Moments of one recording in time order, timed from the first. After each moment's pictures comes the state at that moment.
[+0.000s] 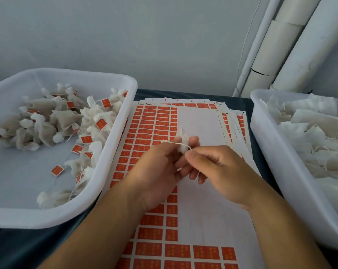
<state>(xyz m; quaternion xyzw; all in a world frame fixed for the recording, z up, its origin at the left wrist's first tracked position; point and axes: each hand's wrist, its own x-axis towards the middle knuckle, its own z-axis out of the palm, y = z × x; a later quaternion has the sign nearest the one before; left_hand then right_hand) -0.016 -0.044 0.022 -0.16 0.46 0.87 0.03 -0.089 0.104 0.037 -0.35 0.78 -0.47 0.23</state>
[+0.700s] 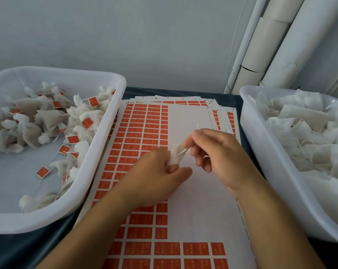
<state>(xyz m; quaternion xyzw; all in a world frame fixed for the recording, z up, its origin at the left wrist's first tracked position) -0.013 -0.045 0.005 -0.12 0.89 0.43 -0.01 -0.100 0.108 0.038 -0.27 0.76 -0.58 0.16</state>
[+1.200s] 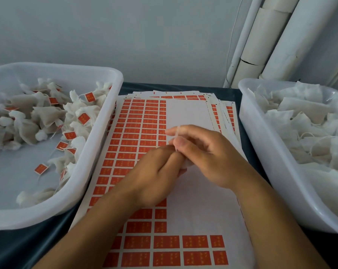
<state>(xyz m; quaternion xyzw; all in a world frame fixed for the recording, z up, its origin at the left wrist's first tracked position) -0.006 -0.032 0.014 0.03 0.84 0.54 -0.09 -0.103 0.109 0.028 -0.42 0.76 -0.48 0.15</state>
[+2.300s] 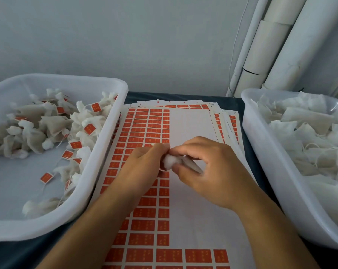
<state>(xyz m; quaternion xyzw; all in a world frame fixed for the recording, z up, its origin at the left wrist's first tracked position) -0.015 -0.050 0.015 -0.26 0.75 0.60 -0.10 -0.092 0.107 0.029 -0.46 0.81 -0.37 -0.01</state>
